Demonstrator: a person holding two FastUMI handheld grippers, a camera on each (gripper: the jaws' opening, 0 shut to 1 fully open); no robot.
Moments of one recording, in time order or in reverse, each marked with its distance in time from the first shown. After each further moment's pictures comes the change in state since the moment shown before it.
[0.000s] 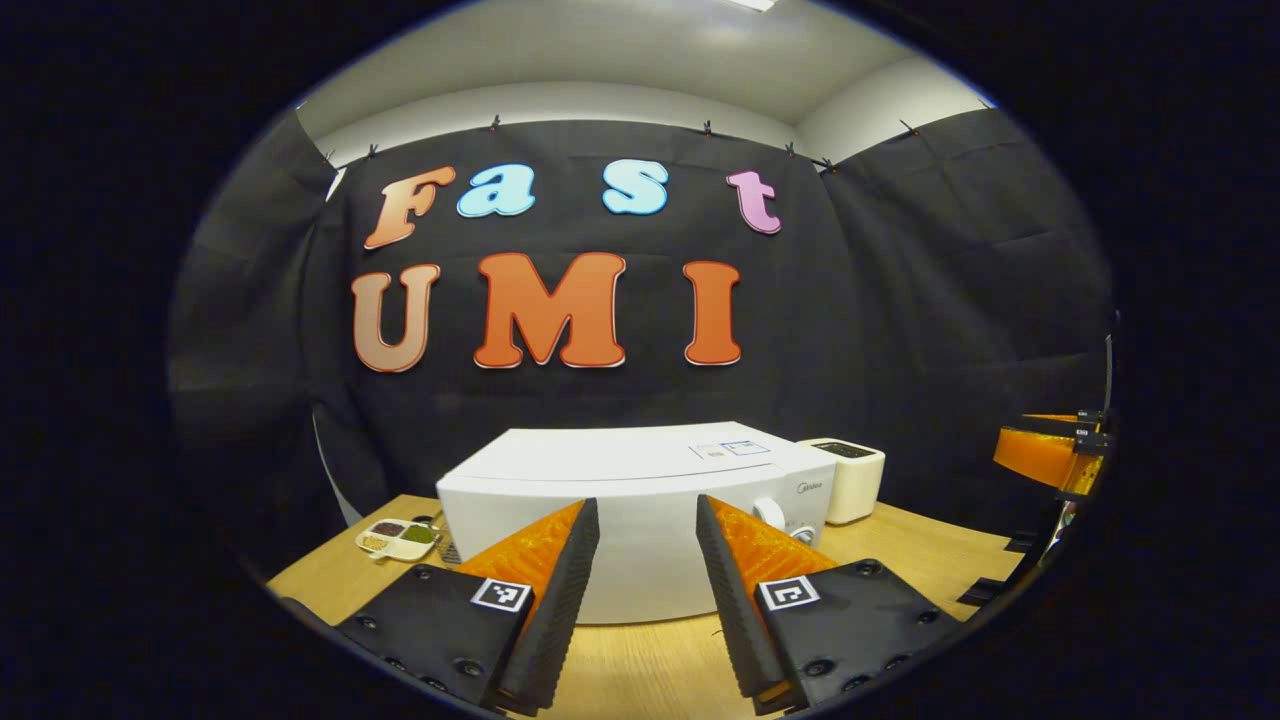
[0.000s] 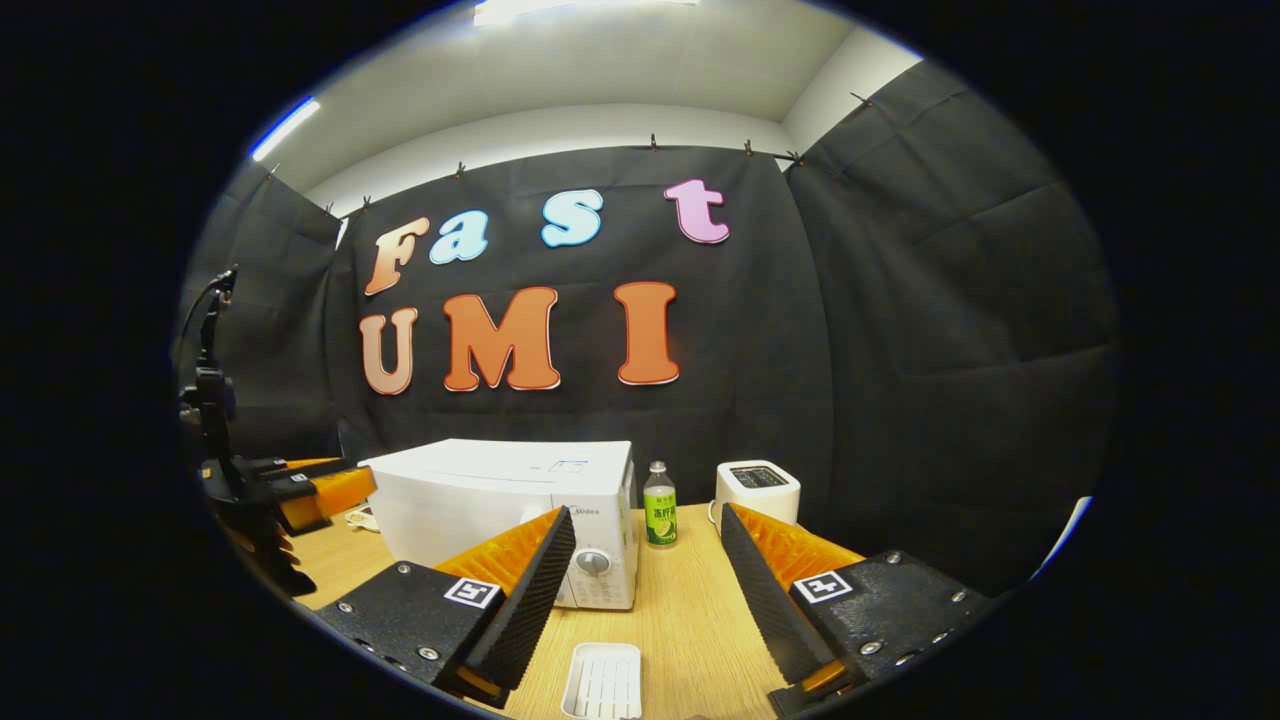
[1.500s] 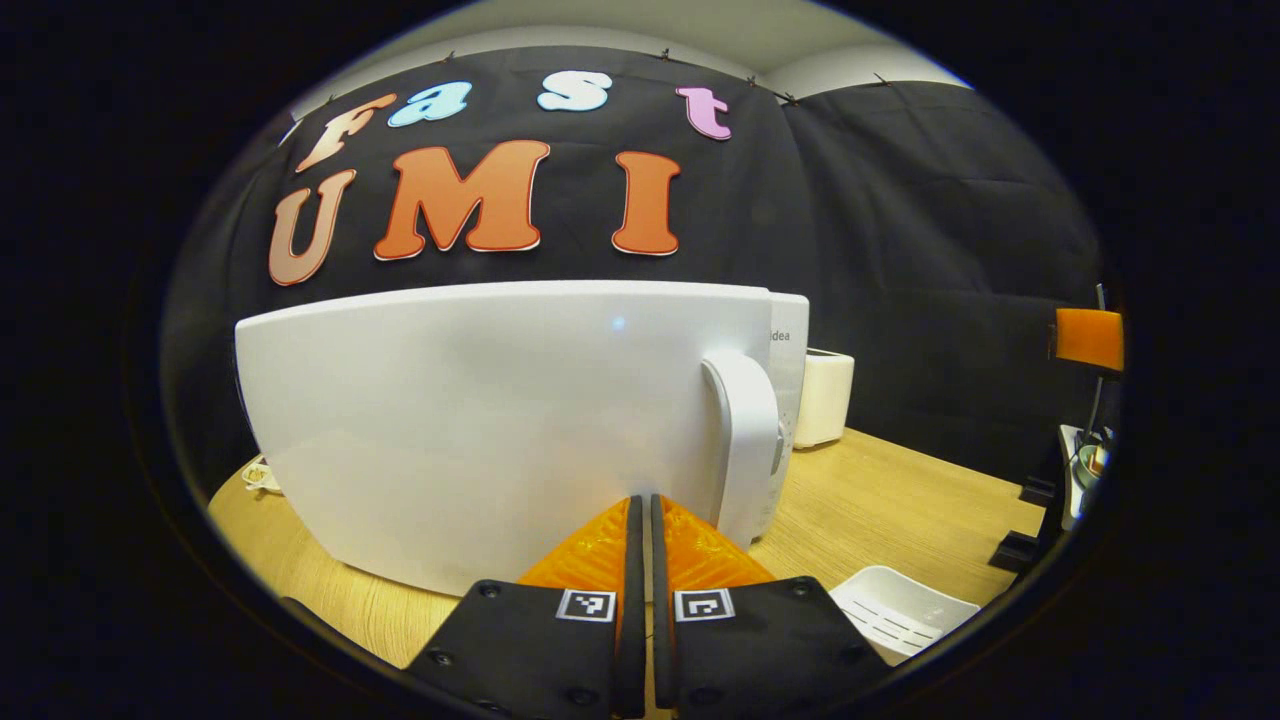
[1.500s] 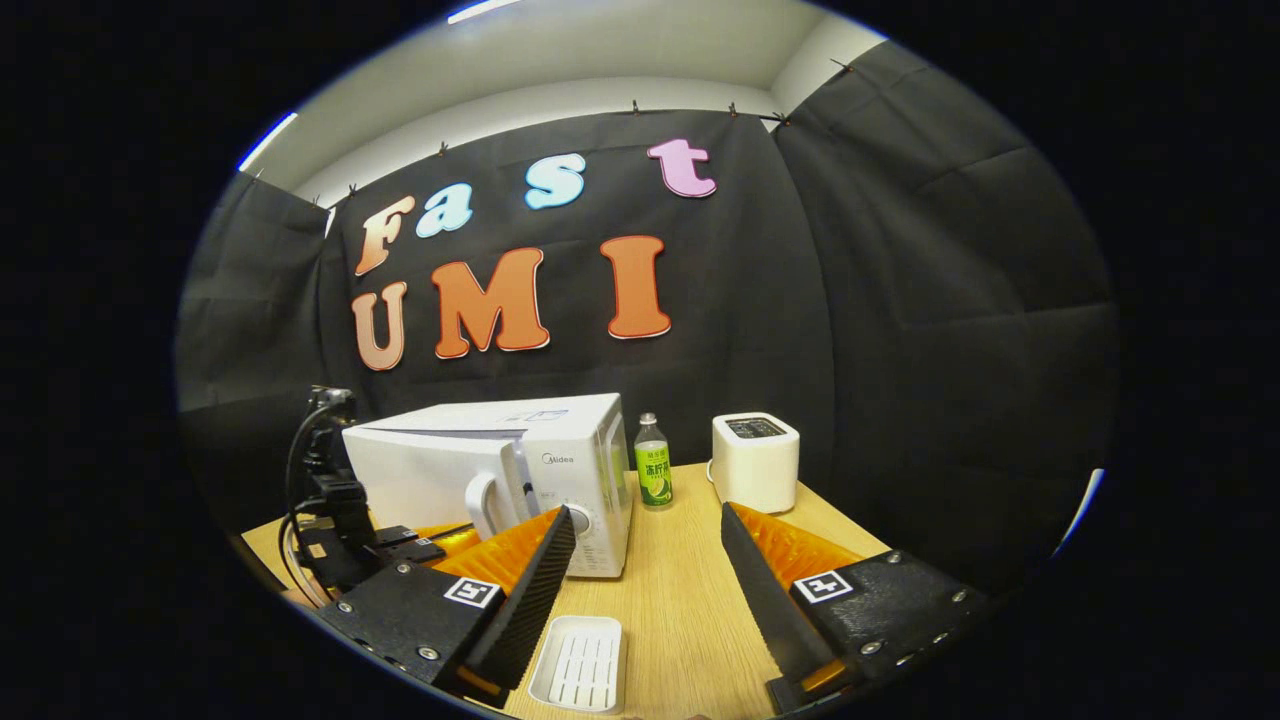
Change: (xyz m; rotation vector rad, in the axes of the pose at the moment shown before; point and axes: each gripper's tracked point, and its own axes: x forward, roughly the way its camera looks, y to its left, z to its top) left arm 0.113 -0.123 -0.185 -0.031 0.211 -0.188; right arm 0.015 -0.033 -0.069 0.028 0.107 0.025
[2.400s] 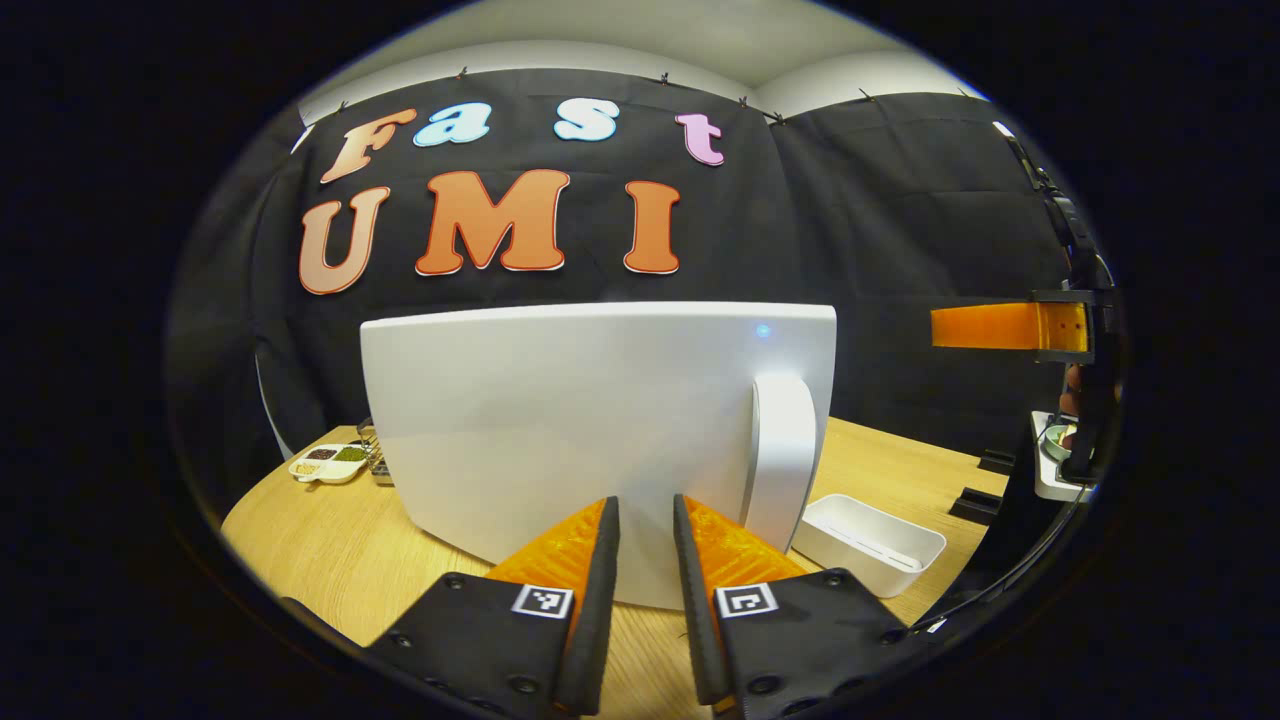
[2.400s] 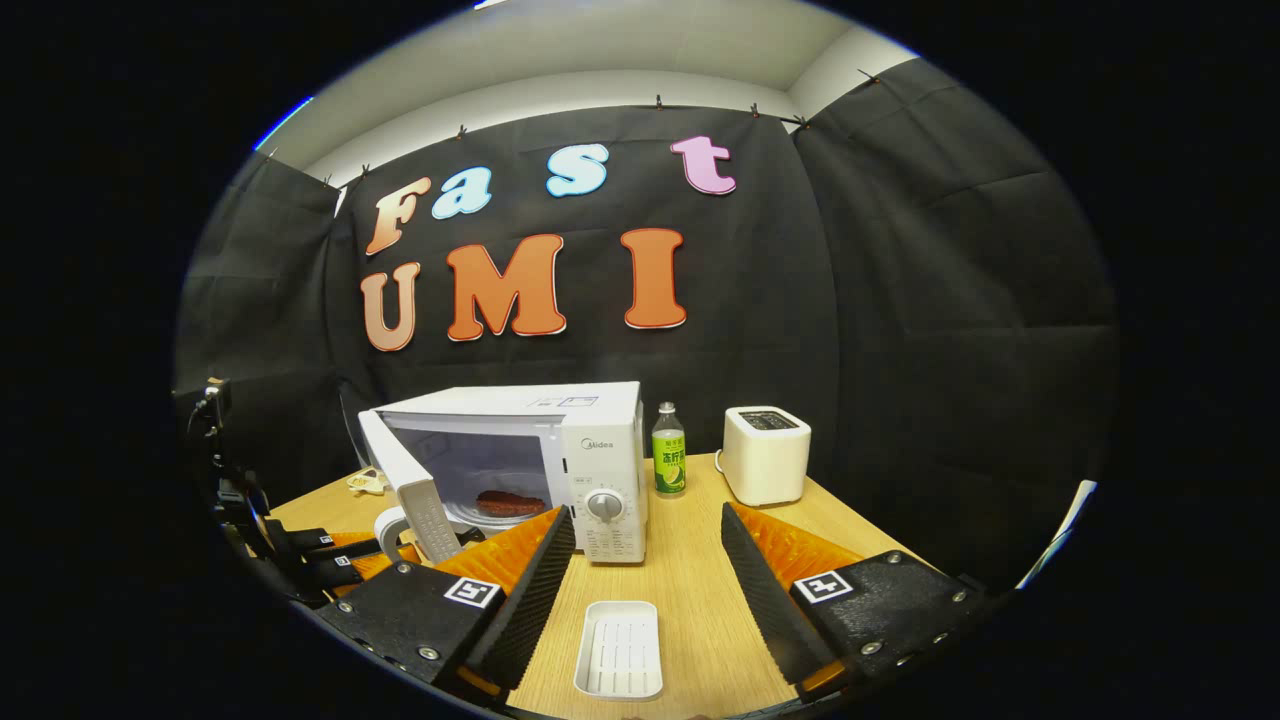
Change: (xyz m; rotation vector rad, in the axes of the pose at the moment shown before) left arm -0.125 0.026 -0.010 0.018 -0.027 -0.039; right arm -0.025 0.030 -0.009 -0.028 0.034 -0.034
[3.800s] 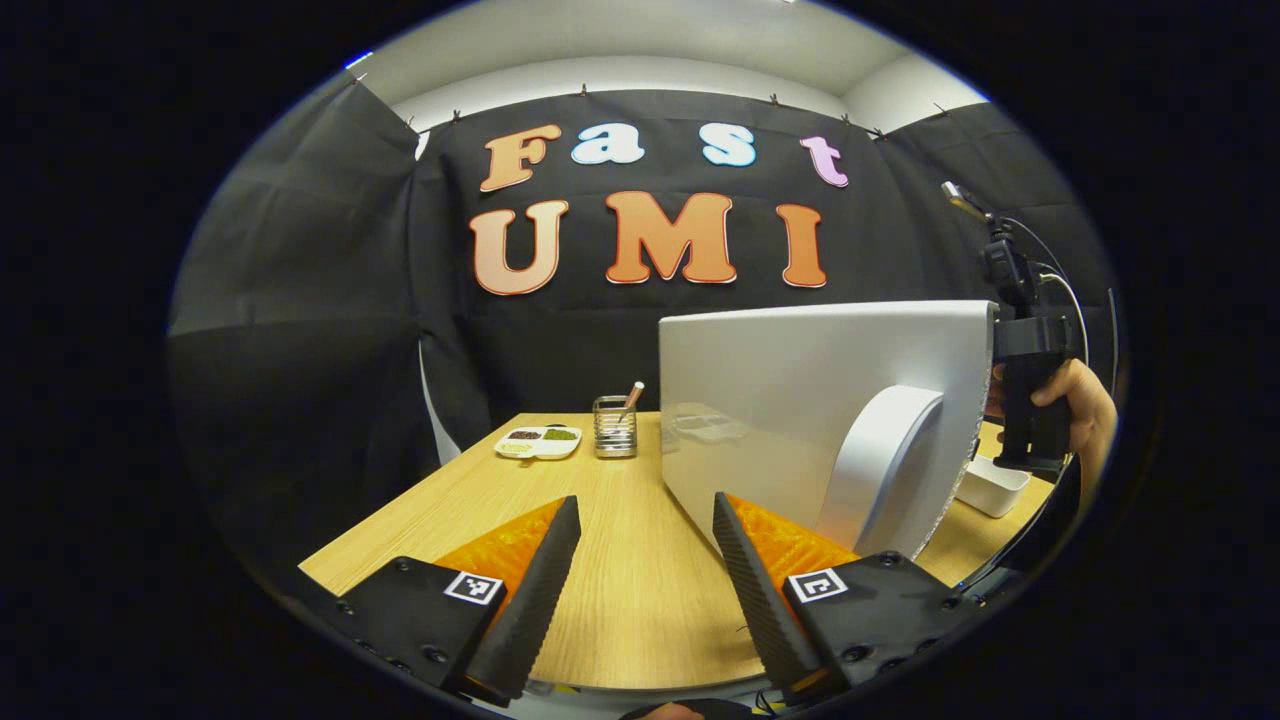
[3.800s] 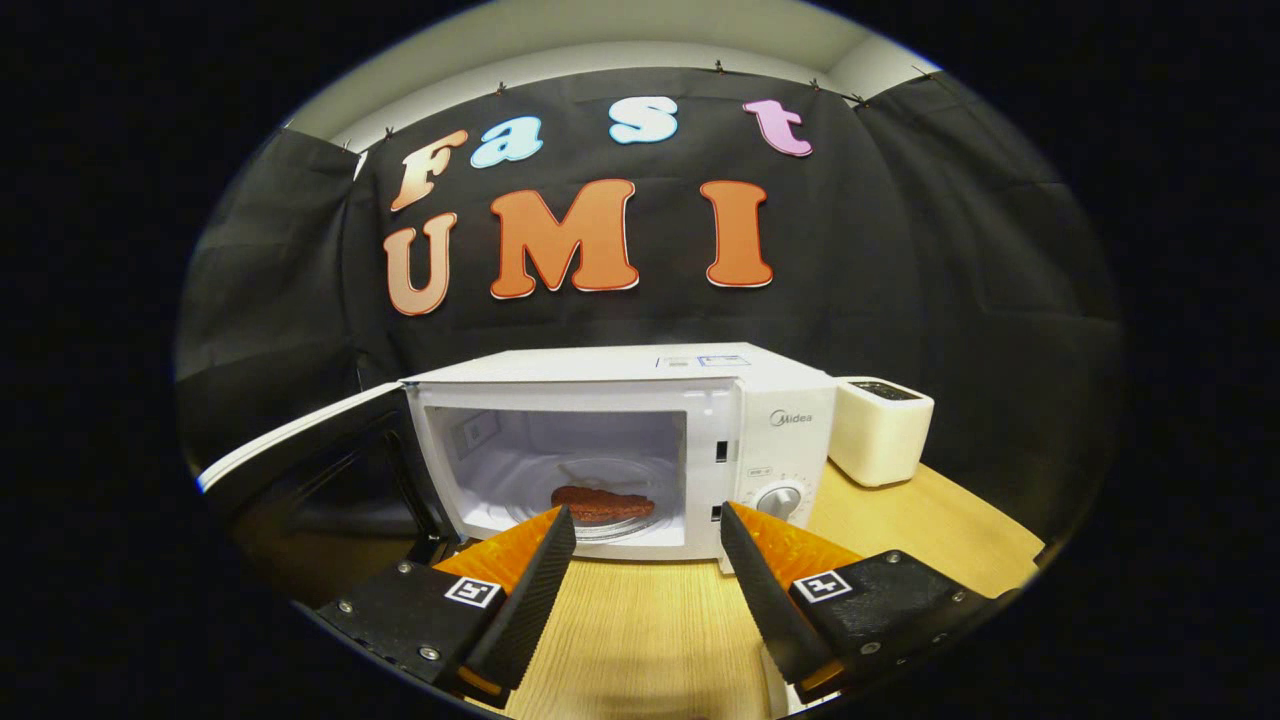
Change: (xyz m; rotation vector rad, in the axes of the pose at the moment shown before) left arm -0.182 0.187 -0.023 -0.023 -0.018 0.325; right arm 0.082 0.161 -0.036 -0.015 0.064 0.065
